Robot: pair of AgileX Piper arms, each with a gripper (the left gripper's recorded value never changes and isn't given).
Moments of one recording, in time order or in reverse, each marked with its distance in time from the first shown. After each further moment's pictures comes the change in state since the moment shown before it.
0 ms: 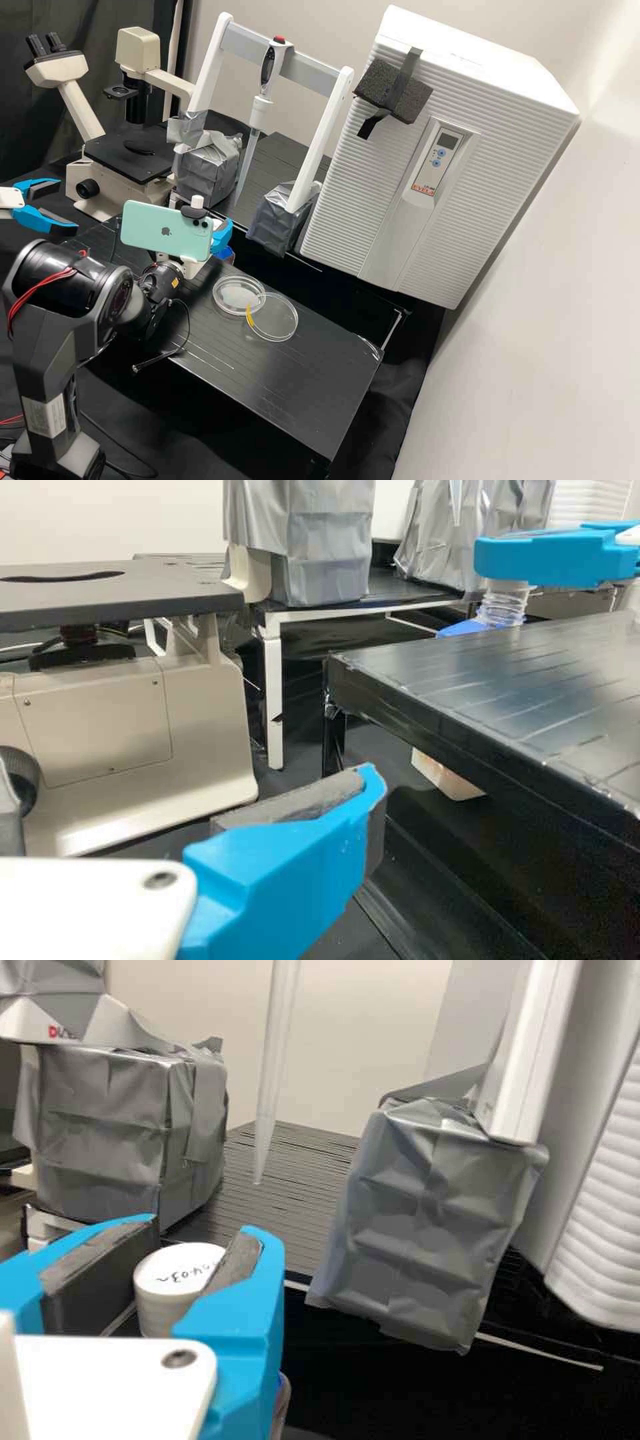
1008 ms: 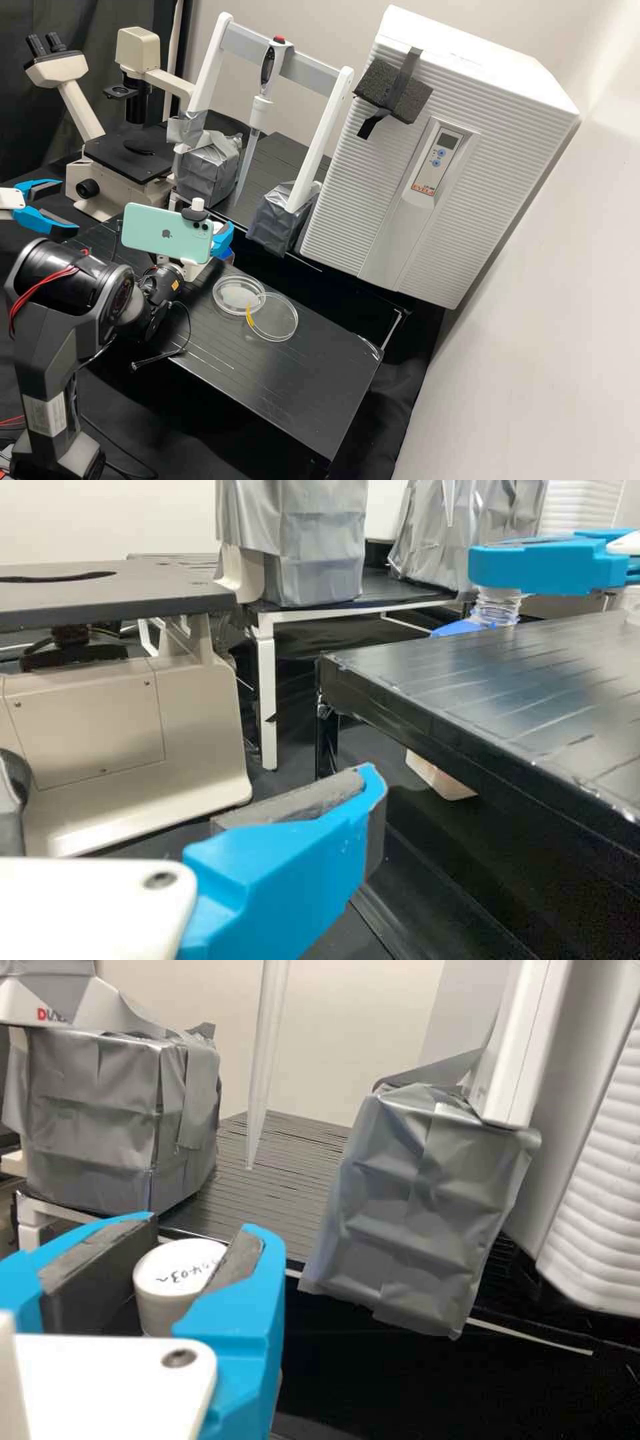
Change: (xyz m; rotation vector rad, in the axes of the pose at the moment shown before) left arm 0.001 0.000 0.002 0.001 -0.009 -0.003; right arm -0.001 -0.002 0.002 -0.004 -0.009 -0.004
